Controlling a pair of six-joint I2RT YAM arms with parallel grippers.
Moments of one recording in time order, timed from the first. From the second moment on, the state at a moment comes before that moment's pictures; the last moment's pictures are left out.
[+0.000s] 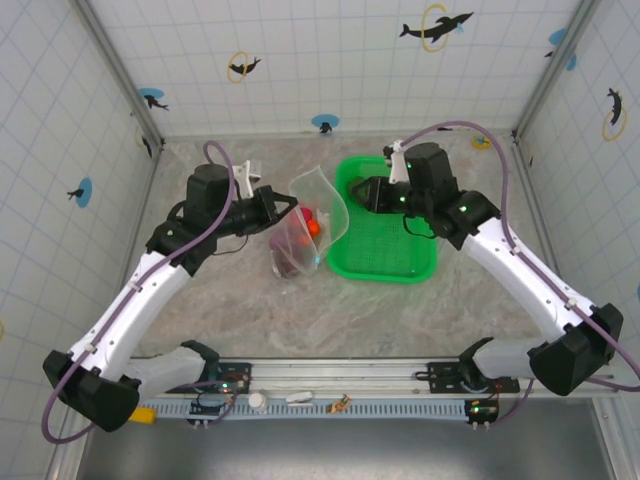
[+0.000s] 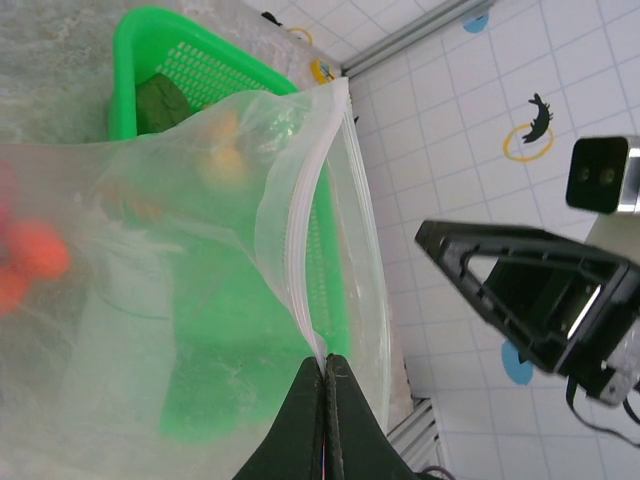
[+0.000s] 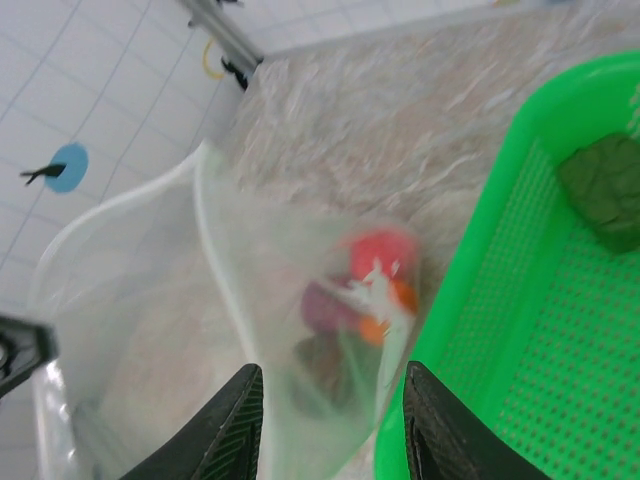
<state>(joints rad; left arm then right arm) -0.49 1.10 1.13 -0.50 0.46 -0.81 0.59 1.31 1.30 -0.53 -0.24 0.53</state>
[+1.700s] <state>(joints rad) -0.49 1.07 1.11 -0.50 0.47 -0.76 0.45 2.27 1.73 -0.47 -0.07 0.15</state>
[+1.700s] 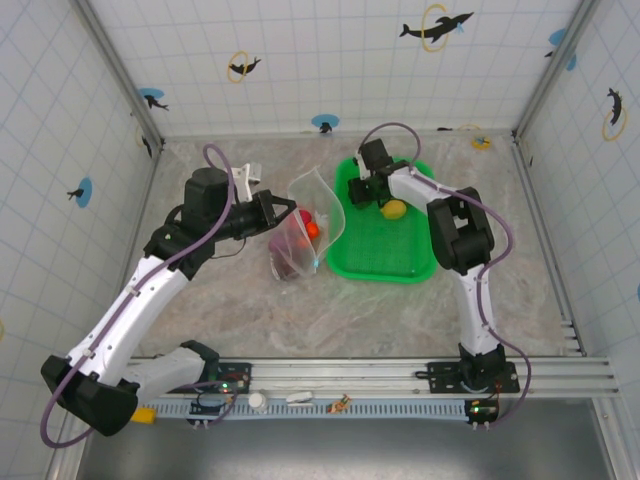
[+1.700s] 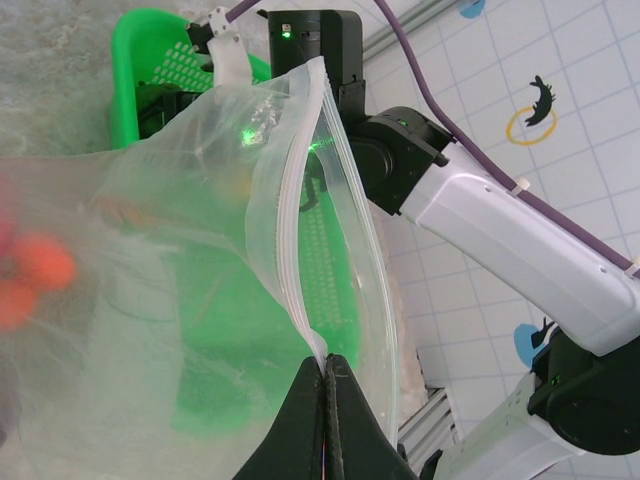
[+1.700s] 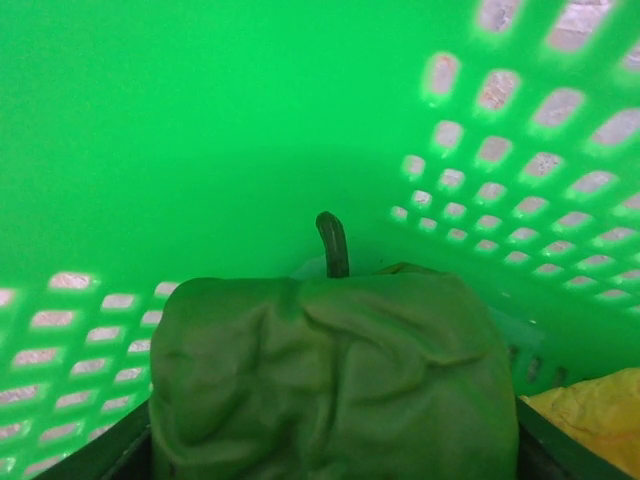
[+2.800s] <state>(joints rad) -0.49 1.05 1.10 -0.48 0.47 -0.86 0.80 1.20 1.28 -0.33 -0.11 0.30</state>
